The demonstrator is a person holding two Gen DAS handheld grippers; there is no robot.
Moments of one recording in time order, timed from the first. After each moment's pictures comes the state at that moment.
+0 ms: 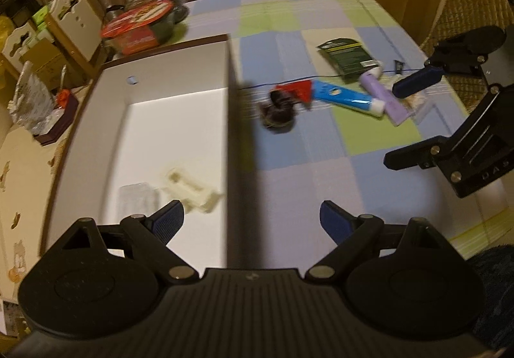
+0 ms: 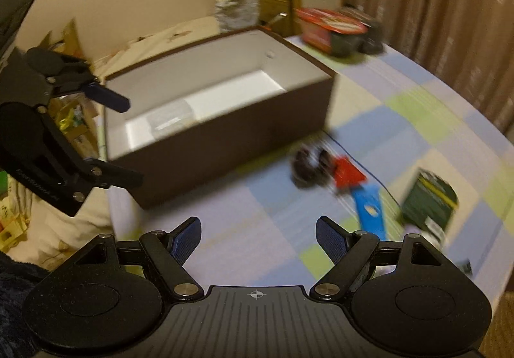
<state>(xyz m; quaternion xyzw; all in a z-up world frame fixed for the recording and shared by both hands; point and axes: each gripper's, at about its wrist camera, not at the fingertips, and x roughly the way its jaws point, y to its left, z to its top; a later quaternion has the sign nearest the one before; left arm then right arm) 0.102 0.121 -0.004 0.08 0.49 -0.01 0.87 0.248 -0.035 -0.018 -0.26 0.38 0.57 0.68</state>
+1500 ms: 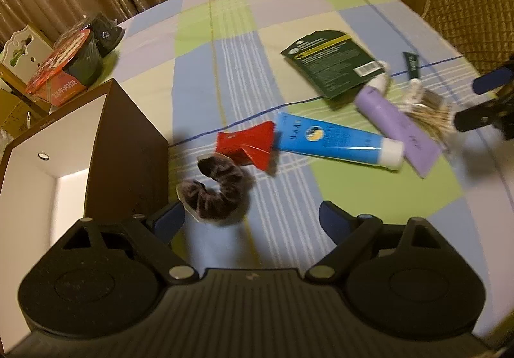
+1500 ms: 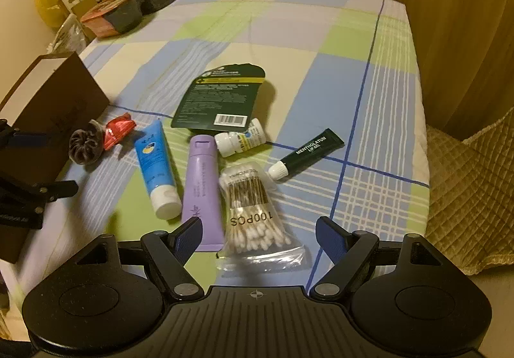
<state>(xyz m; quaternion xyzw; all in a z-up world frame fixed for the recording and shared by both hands) 0.260 0.042 -0.105 0.15 0.50 -0.03 0.85 0.410 -0.141 -0.097 -0.12 0.50 0.35 0.78</state>
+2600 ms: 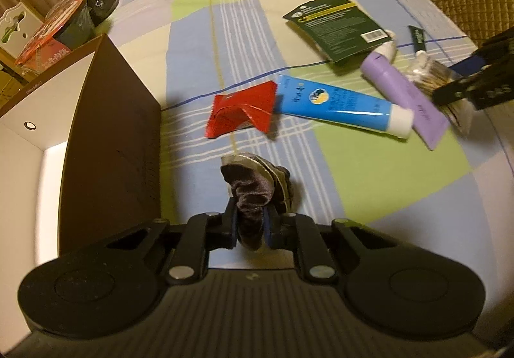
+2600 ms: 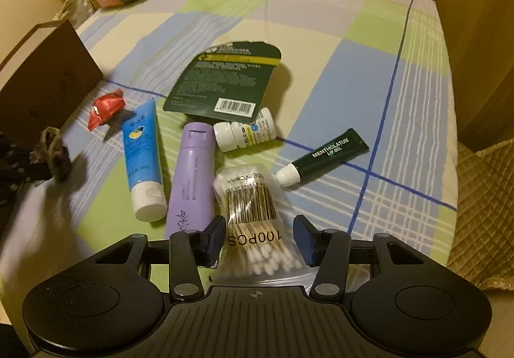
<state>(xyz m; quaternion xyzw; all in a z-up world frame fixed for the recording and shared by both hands) 0.252 0.053 -0.121 0.13 0.54 -0.03 0.83 0.425 -0.113 -0.132 -0.17 0.51 0.37 0.76</state>
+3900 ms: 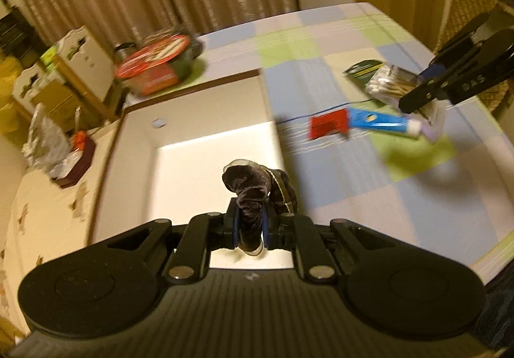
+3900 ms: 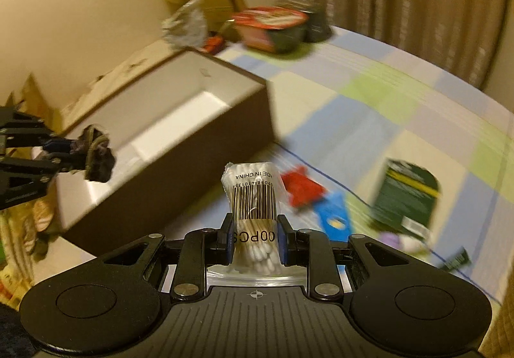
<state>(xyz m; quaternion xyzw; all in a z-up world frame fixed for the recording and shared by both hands) 0.126 0.172 0.003 0.13 0.45 0.01 0.89 0.307 0.004 -0.014 -0.18 0.42 0.53 0.71</state>
